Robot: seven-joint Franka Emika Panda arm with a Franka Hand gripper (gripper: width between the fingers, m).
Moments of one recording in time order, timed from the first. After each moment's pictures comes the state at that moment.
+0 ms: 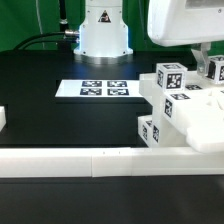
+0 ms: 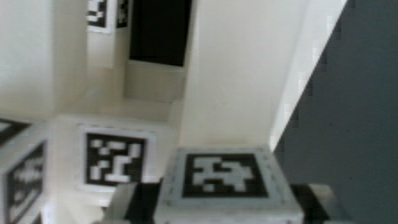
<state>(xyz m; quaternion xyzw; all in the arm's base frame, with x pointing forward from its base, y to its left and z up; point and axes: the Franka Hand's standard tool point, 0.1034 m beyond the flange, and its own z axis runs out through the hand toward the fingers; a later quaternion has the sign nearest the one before) 0.617 0.109 0.115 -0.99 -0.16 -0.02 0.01</state>
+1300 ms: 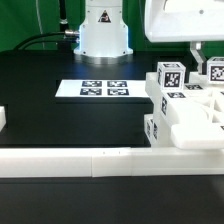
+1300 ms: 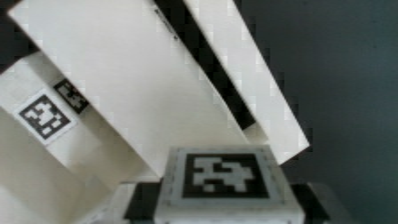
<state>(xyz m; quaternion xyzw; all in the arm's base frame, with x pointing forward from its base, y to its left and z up) 0.620 0.111 0.114 -0.95 0.30 -0.03 0.06</state>
